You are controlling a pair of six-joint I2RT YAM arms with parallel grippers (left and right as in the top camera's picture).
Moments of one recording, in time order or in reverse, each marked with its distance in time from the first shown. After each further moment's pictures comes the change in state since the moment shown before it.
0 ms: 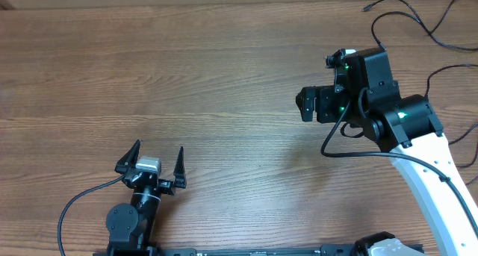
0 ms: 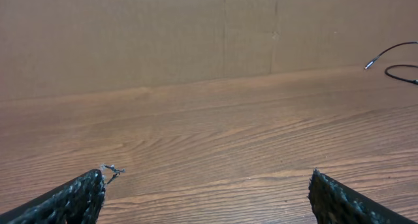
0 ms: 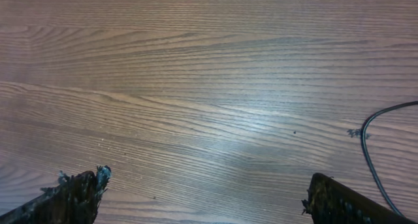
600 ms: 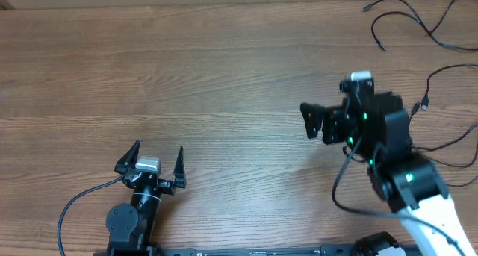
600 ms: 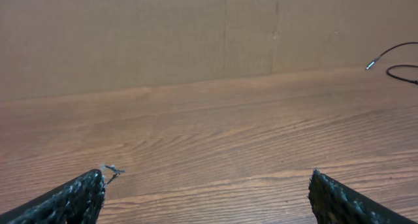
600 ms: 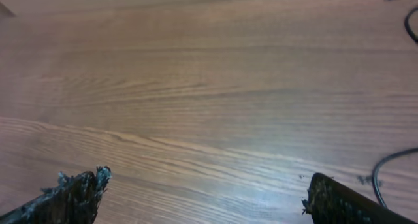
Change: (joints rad) left arm 0.000 -0.001 0.000 0.000 -0.004 0.000; right arm -0.017 -0.383 -0.499 0.480 0.004 0.001
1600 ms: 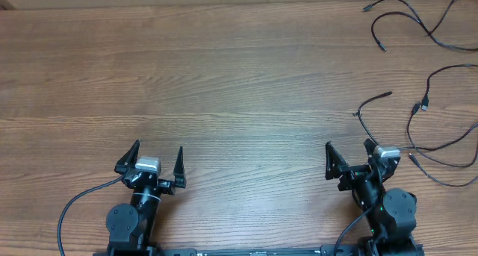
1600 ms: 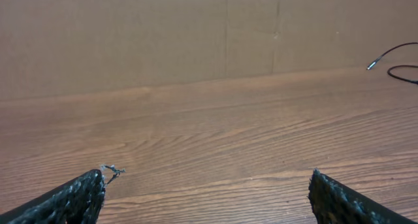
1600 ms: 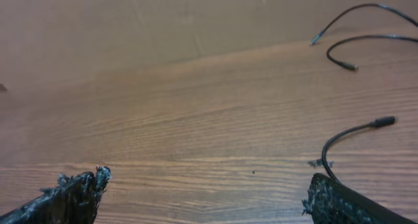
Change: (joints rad) left arm 0.000 0.000 0.000 0.000 -0.003 0.000; right arm -0.168 -0.859 -0.752 0.311 -0.003 0.000
